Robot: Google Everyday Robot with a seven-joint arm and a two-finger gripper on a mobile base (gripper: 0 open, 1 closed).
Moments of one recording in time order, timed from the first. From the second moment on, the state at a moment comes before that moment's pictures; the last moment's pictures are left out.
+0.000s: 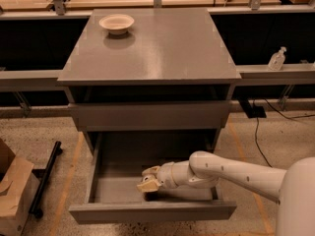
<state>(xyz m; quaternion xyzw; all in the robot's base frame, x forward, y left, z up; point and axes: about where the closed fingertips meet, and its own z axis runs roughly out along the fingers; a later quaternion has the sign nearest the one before) 0.543 0.050 0.442 -0.44 0.75 0.39 0.31</state>
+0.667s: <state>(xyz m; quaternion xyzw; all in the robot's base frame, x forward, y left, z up) 0.548 0.006 0.533 -0.43 0.73 0.39 0.36</state>
